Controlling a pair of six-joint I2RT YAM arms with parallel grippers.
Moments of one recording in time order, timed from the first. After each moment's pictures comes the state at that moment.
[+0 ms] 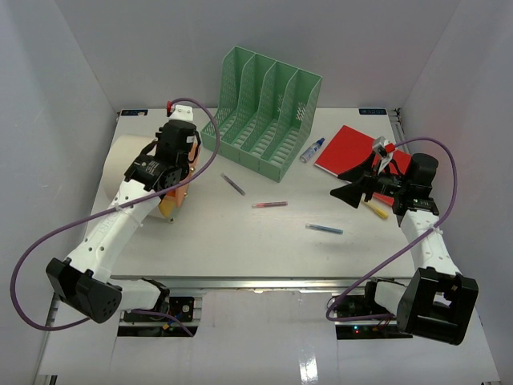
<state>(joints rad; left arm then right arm) -0.47 1.29 1.40 -0.74 -0.68 -0.05 -0.18 1.12 0.72 0.06 -1.35 -0.03</state>
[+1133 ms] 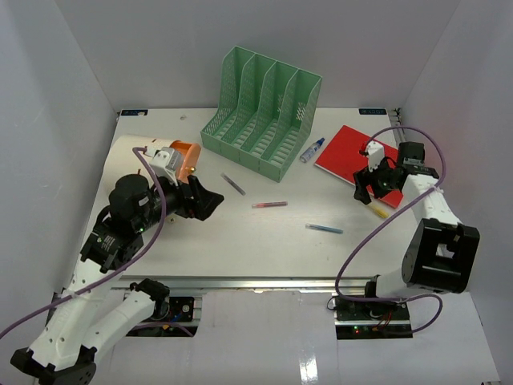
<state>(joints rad) -0.47 0.72 1.02 -0.55 0.24 -0.36 -0.17 1.42 1.02 -0.58 -0.53 -0.66</state>
